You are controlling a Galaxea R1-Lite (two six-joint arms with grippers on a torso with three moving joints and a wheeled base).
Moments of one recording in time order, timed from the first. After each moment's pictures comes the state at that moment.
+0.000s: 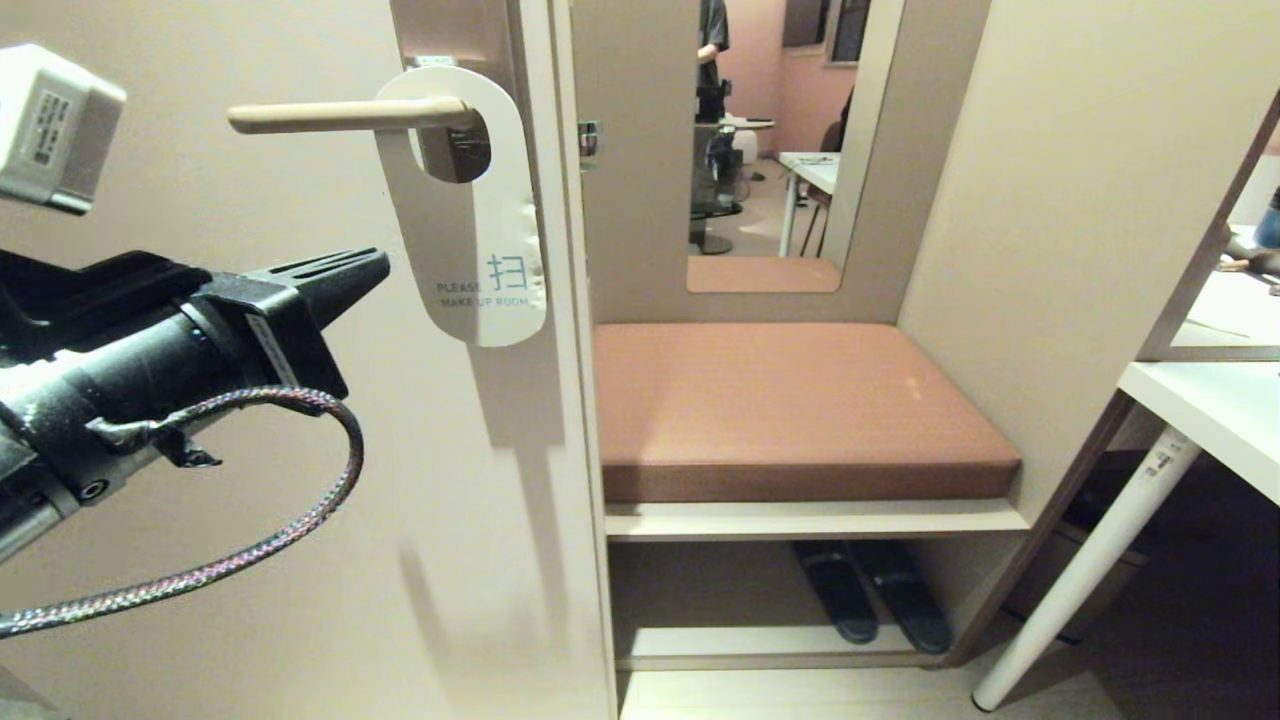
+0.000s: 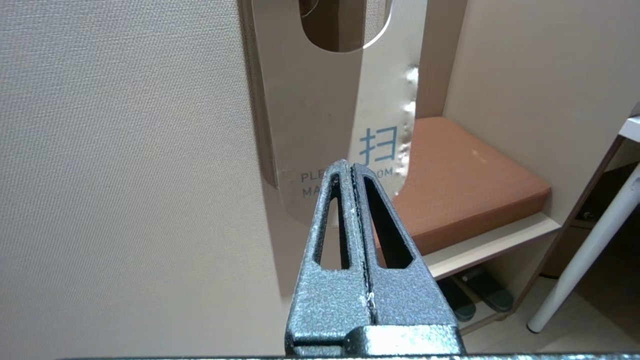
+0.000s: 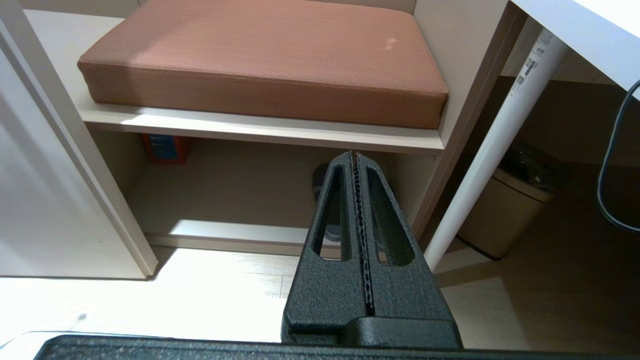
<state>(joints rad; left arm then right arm) -0.61 1.21 -0.75 -0.56 0.21 0.02 0.00 0.00 -0.04 0.12 0.00 -0.03</state>
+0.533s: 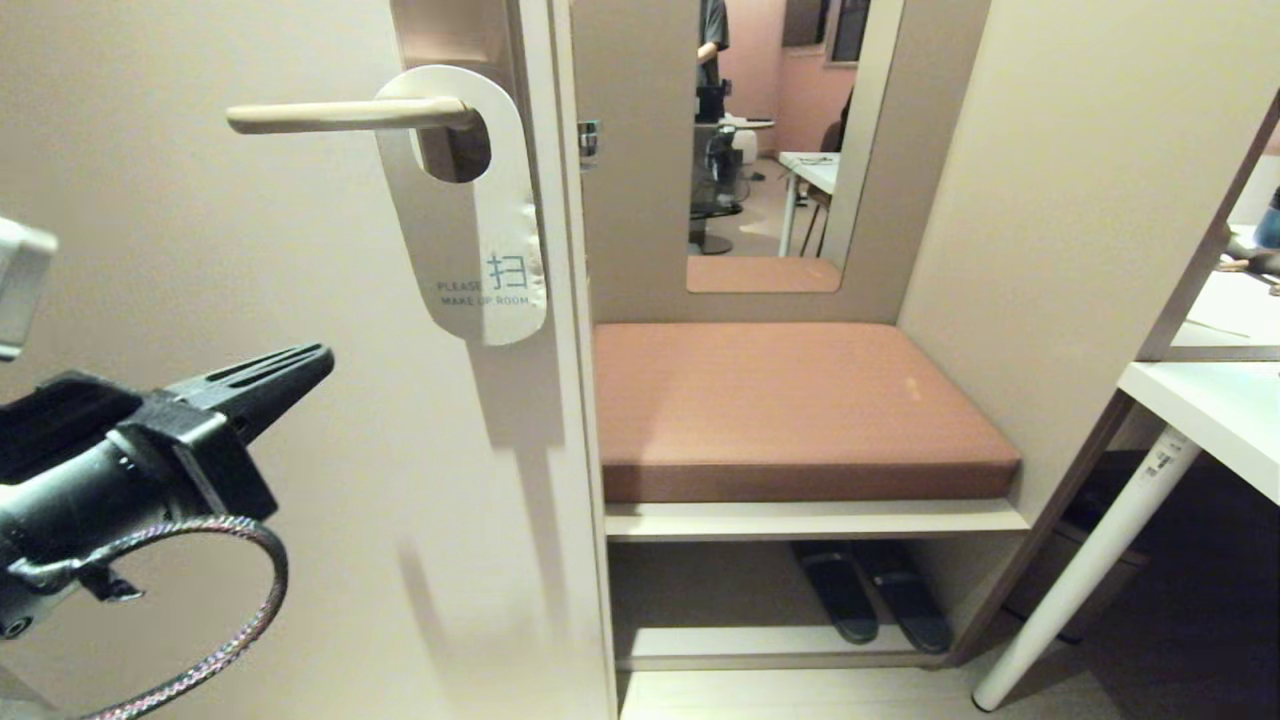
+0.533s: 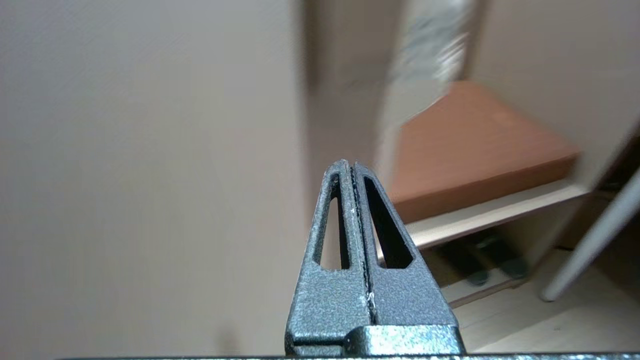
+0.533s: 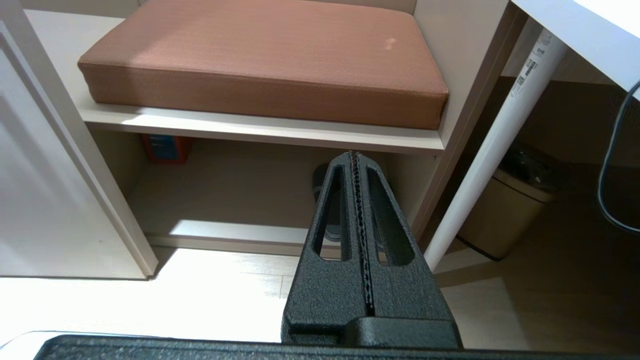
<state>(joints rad) -0.54 1.08 -0.54 -0.56 0.21 0.00 0.00 0.00 -0.04 0.12 0.00 -0.03</state>
